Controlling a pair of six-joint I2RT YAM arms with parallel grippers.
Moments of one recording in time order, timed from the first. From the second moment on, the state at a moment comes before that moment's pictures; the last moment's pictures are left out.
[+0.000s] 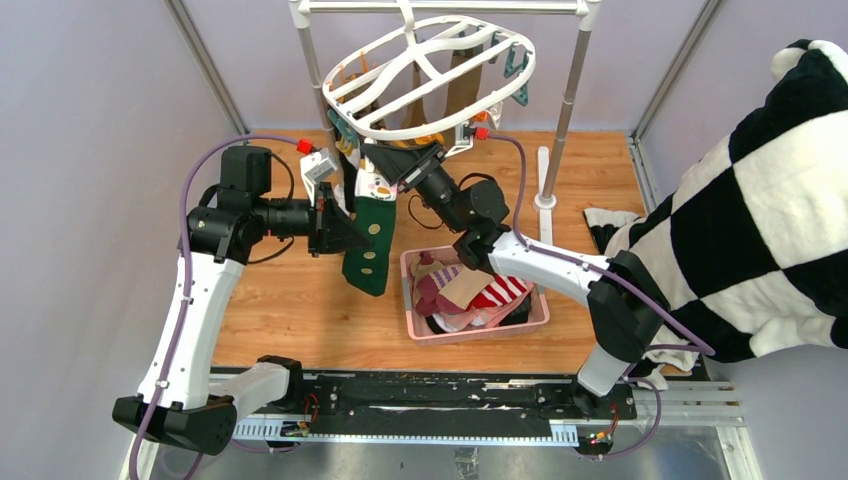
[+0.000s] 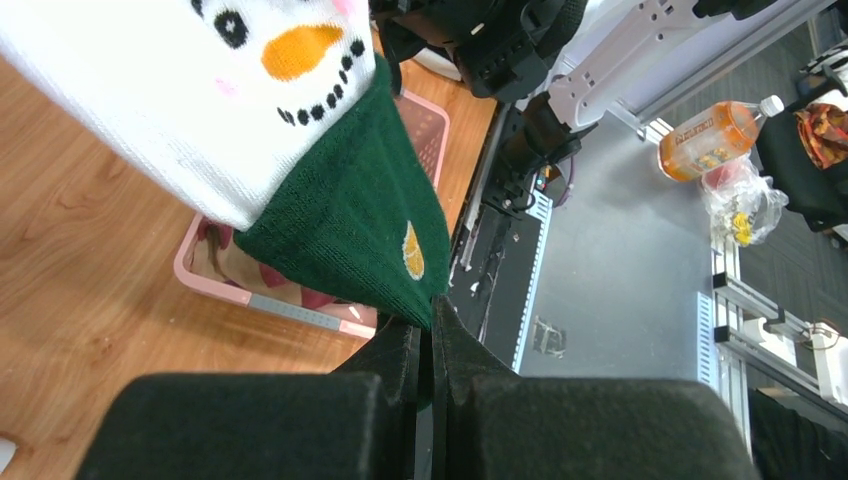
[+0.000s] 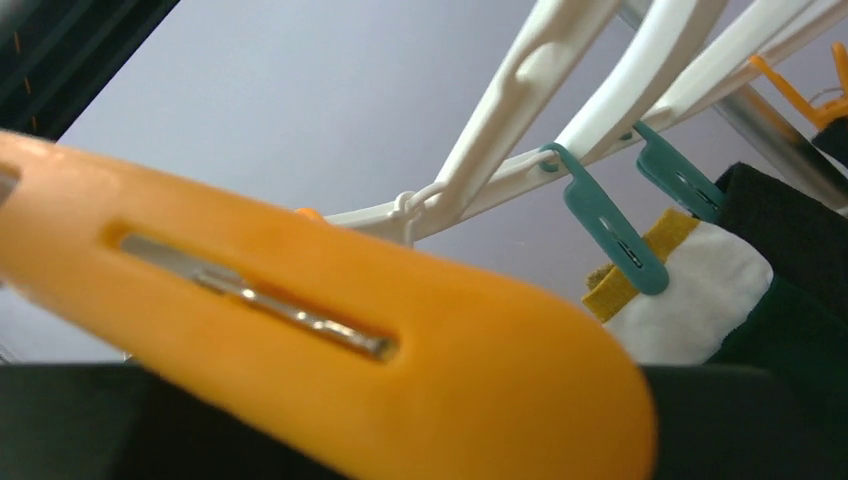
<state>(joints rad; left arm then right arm) -0.17 1.09 1.39 -0.99 1.14 0.18 0.87 1.66 1.21 1.05 -0.01 1.01</state>
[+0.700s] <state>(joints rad) -0.17 1.03 1.32 -1.00 1.09 0.20 0.84 1.58 1.07 1.01 -0.07 0.99</state>
